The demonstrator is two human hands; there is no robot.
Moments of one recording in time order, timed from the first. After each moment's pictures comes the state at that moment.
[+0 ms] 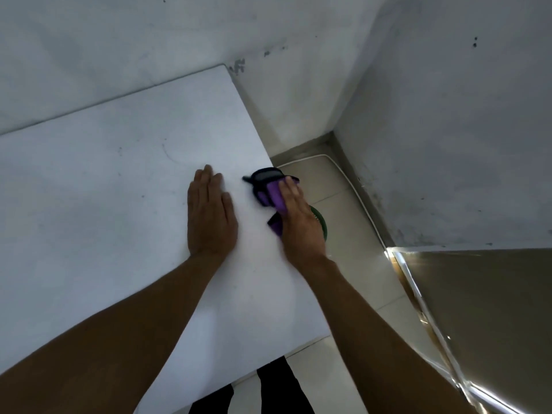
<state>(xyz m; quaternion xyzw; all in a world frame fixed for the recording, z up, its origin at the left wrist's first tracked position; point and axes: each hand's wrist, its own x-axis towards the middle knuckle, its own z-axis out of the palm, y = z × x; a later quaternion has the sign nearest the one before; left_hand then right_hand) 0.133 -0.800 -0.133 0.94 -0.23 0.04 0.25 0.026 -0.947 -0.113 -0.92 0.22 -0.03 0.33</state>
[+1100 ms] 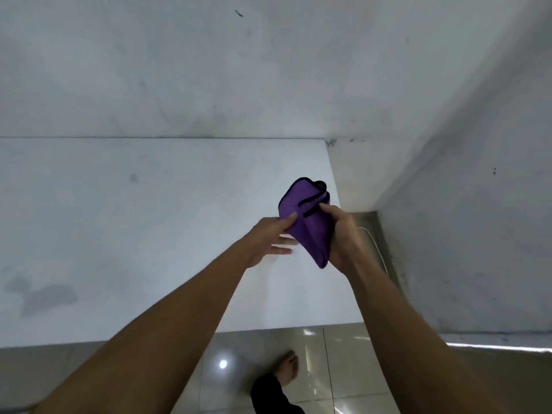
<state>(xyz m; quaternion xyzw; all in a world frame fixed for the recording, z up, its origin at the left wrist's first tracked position) 0.053 -0.691 0.043 0.65 0.06 -0.41 0.64 0.003 -0.852 0.077 -0.48 0.30 0.09 0.82</state>
